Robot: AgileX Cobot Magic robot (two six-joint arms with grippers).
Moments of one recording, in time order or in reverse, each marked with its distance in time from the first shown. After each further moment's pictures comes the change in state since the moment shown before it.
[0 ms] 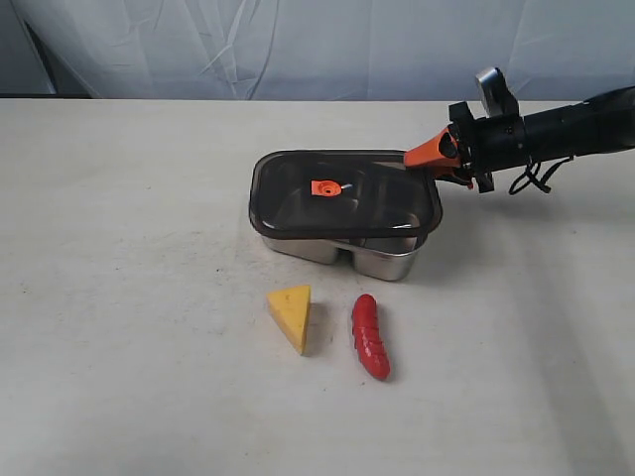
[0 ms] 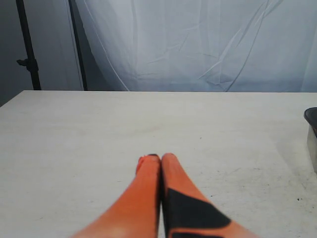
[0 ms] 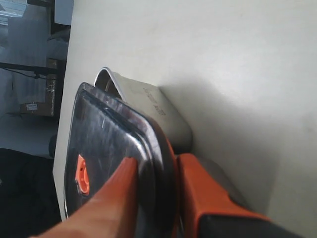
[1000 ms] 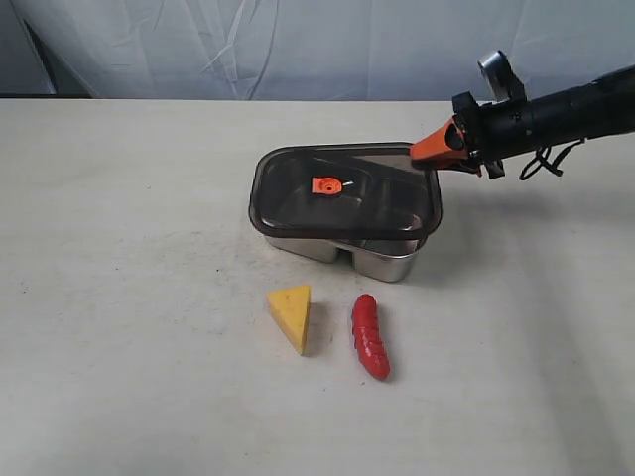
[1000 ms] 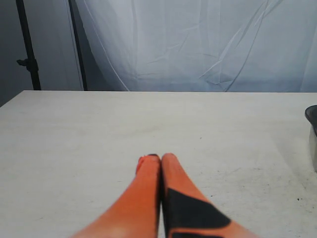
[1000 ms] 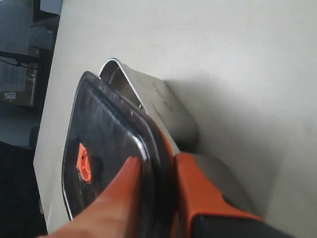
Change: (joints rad) left arm 0.000 0.000 0.000 0.000 0.000 0.000; right arm 0.000 -0.064 0.000 -0.074 -0.013 0.004
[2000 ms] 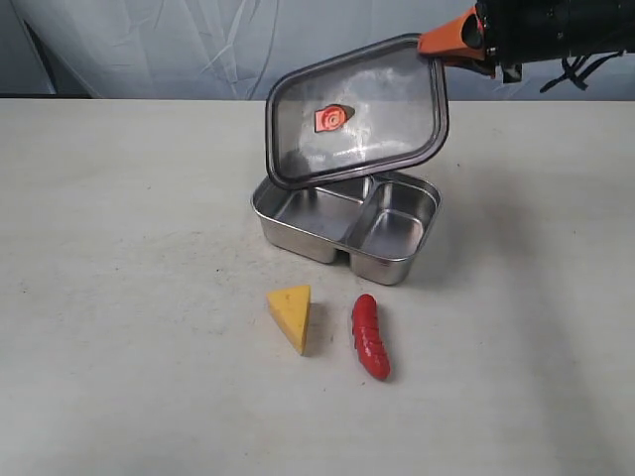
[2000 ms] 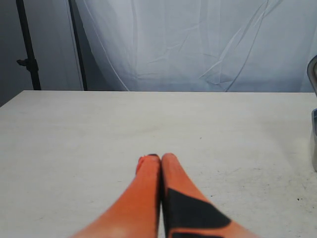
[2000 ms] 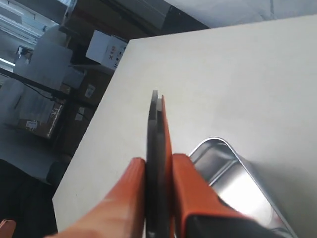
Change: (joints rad) left arm 0.000 0.000 0.000 0.000 0.000 0.000; right arm 0.000 -0.258 0.000 0.136 -0.010 -0.002
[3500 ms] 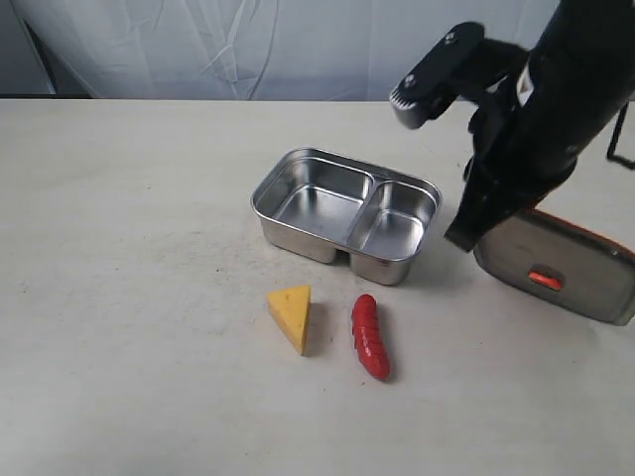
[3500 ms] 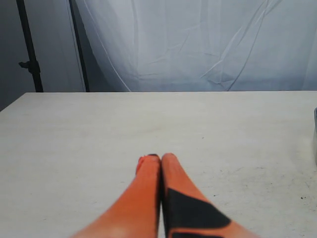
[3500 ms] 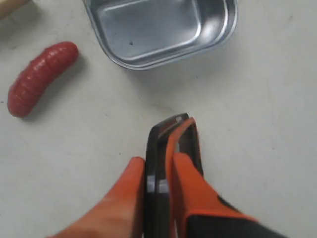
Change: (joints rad) left arm 0.000 0.000 0.000 0.020 0.000 0.000; right arm 0.660 -0.646 0.479 -1.562 -0.165 0.667
